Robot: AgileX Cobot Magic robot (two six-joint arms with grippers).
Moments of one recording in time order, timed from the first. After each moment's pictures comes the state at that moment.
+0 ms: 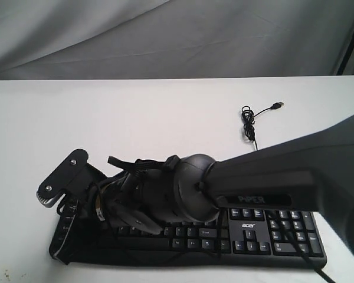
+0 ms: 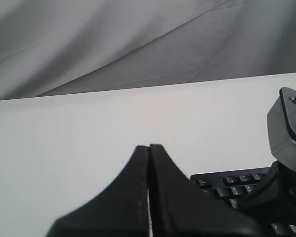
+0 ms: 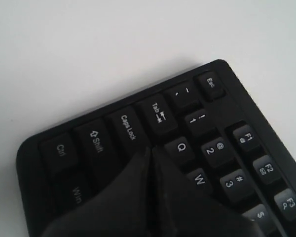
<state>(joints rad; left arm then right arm) -0.18 0.00 0.00 0.04 0.26 -0.02 1.02 2.14 -1.30 -0.19 0.11 0.11</state>
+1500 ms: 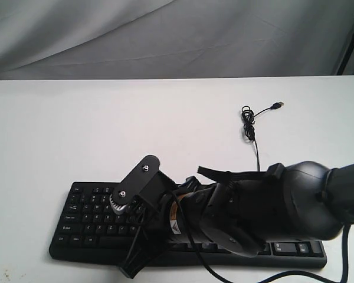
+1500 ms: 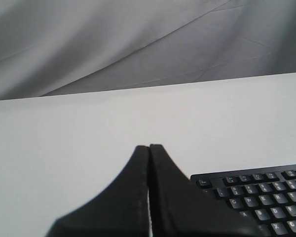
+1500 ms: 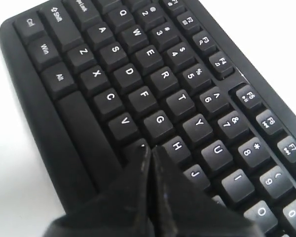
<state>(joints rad) -0.18 0.00 0.00 0.04 0.26 -0.02 0.94 1.87 -0.87 -0.14 -0.04 0.10</state>
